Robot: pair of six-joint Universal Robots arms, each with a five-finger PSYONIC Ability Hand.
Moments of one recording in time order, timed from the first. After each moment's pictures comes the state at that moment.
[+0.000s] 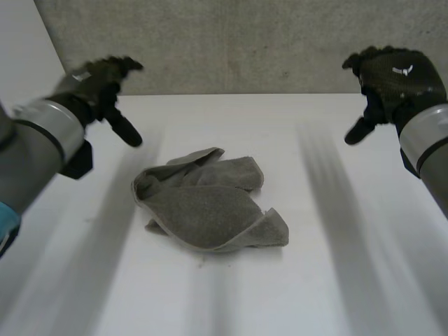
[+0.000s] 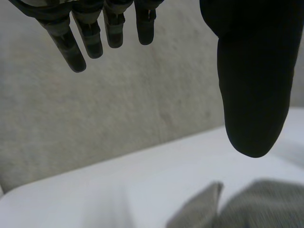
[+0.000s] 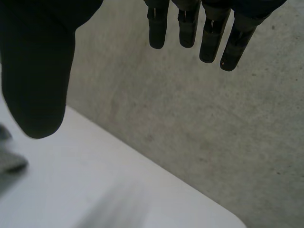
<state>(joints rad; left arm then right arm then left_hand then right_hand) 4.32 -1.76 -1.30 2.97 -1.59 3.05 1.93 -1.47 1.45 0.01 1.59 2.93 0.18 0.17 0.17 0.17 0.03 0.21 0.23 0.21 0.23 0.06</state>
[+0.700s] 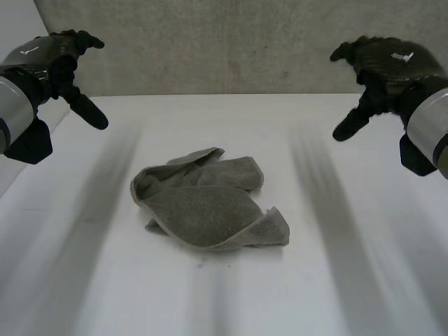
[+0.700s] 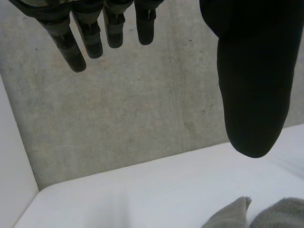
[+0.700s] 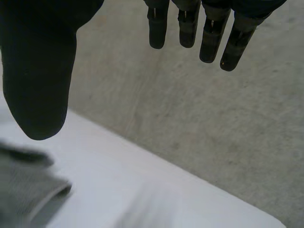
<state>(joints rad) 4.43 -1.68 -1.26 2.85 -1.56 3.05 1.95 -1.49 1.34 0.22 1.54 3.04 0.18 0.17 0.17 0.17 0.03 0.21 0.23 0.21 0.23 0.06</state>
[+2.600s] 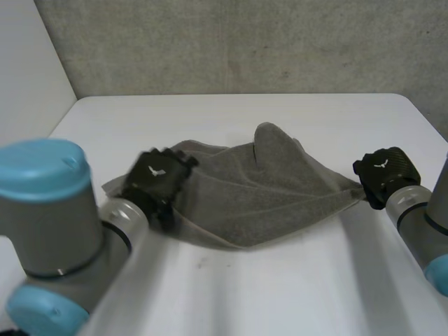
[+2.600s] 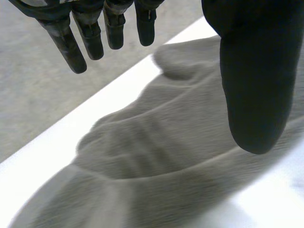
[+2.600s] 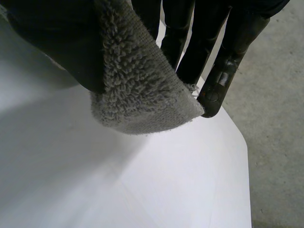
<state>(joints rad) 4.14 -1.86 -1.62 3.19 -1.61 3.42 1.78 -1.23 1.72 -0.19 1.55 2.47 0.19 0.18 0.18 0.18 0.03 0.97 1.18 1.18 1.19 0.98</state>
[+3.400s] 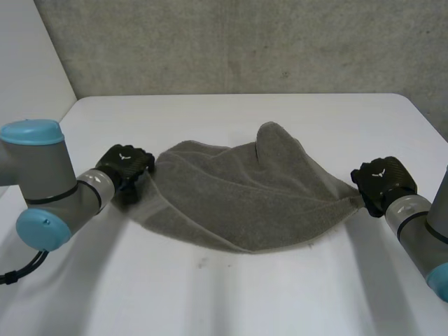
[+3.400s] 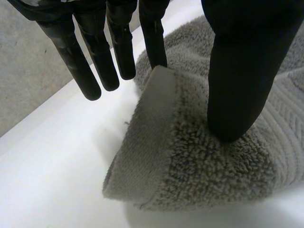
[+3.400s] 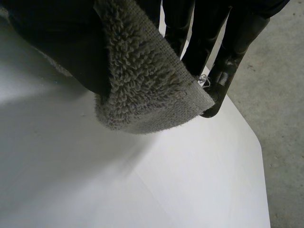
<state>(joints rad) 4.47 -2.23 -1.35 3.20 -1.35 3.61 1.75 -1.19 1.77 -0.25 1.49 2.46 0.52 0.52 0.52 0.53 0.35 0.97 1.18 1.18 1.19 0.99</state>
